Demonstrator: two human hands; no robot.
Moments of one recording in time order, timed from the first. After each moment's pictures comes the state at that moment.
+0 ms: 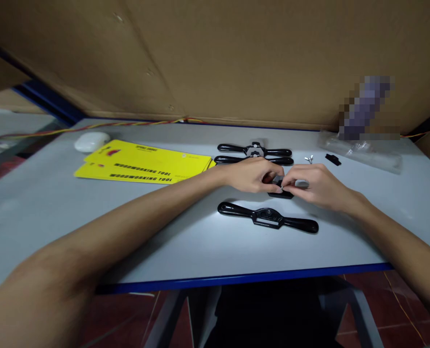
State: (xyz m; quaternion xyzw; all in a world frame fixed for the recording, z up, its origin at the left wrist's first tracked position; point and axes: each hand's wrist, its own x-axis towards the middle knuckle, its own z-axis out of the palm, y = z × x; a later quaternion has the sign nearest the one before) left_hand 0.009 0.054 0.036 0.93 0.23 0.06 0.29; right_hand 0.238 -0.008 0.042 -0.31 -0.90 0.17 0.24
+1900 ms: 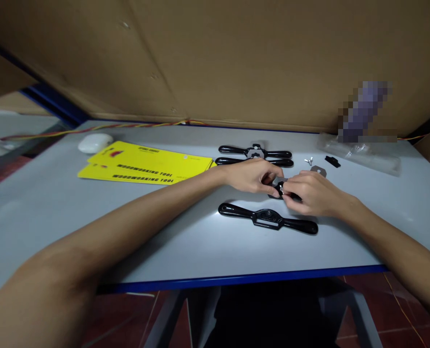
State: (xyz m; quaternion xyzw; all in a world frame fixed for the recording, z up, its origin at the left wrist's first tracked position) left_hand 0.006 0.060 0.034 0.91 0.22 0.05 0.34; right_hand 0.233 -0.013 0.037 -0.33 -0.94 0.06 0.09
